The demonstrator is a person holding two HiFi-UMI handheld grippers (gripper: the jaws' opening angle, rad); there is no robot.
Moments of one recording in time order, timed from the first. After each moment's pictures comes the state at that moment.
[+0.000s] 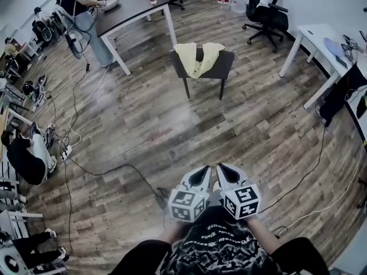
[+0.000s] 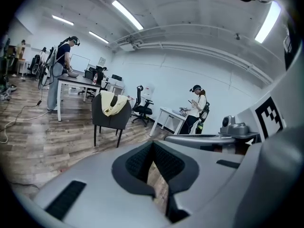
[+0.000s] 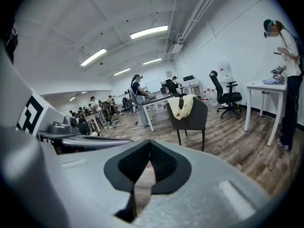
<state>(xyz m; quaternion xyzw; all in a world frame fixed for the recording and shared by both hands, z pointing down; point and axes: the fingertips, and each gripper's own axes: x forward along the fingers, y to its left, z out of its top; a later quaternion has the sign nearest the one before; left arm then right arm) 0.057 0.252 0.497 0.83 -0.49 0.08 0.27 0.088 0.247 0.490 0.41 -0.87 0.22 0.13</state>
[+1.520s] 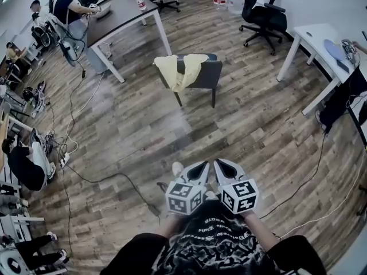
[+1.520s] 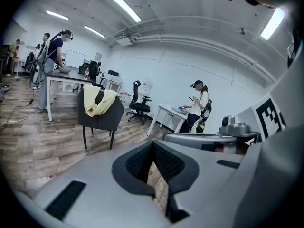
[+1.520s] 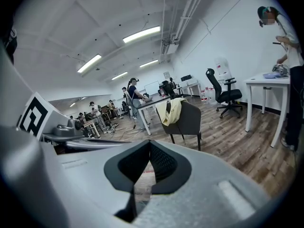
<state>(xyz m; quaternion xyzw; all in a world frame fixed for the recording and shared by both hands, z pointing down) 0.144 0.137 0.509 0.83 -0.47 0.09 0.28 0.171 0.134 0.498 0.40 -0.88 0.24 0.11</state>
